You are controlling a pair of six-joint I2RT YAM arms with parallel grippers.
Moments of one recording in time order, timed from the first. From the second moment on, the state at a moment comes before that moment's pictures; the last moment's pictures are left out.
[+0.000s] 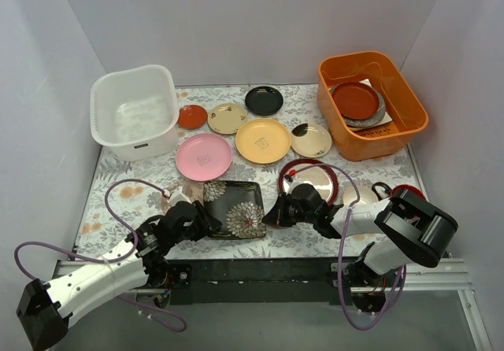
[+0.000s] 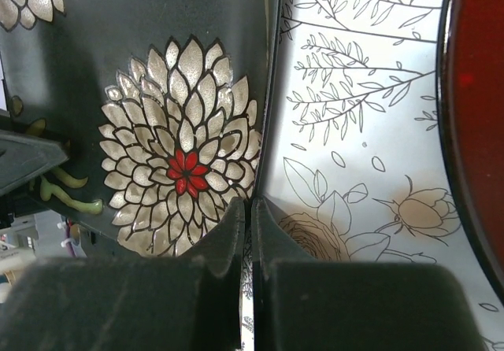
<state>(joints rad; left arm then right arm) -0.85 0.56 0.25 -0.41 -0.14 -1.20 0.91 1.46 0.33 0.51 -0.18 0.92</state>
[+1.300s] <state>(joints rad) -0.87 0.62 0.49 -0.49 -0.17 -1.13 0.99 0.65 0.17 0.15 -0.03 0.83</state>
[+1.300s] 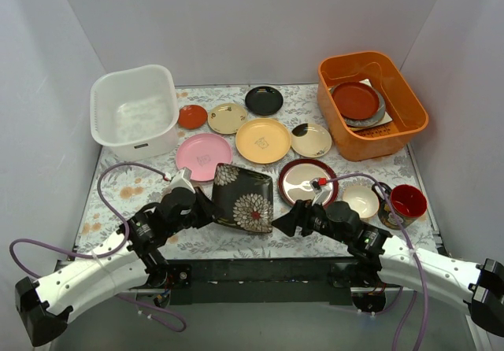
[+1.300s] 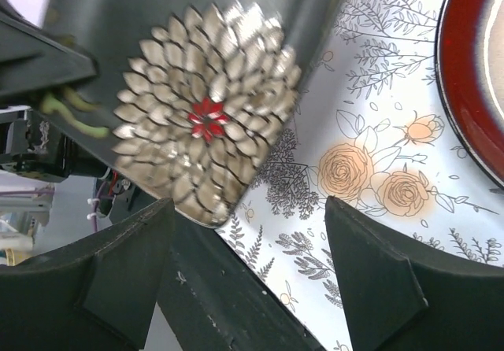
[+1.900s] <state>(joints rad) -0.86 0.83 0.89 -0.65 -0.34 -1.05 0.99 0.64 0.13 0.14 -0.01 0.83</state>
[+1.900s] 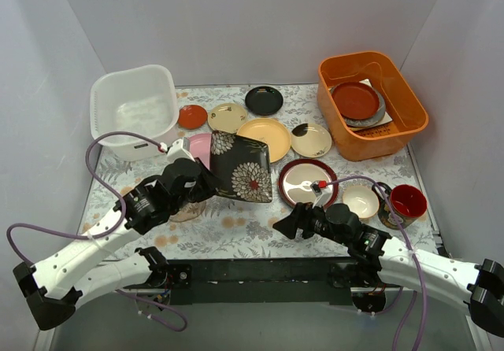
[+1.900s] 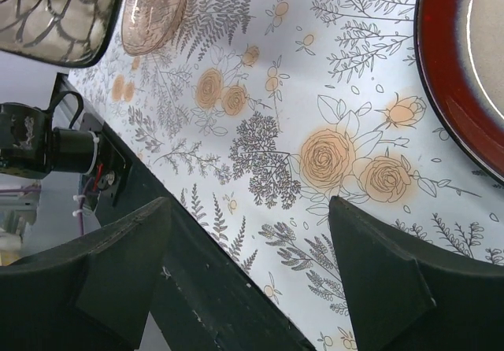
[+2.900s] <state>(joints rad) -0.40 1.52 1.29 -0.36 0.35 -0.83 0.99 0.61 0.11 0.15 -0.04 0.82</state>
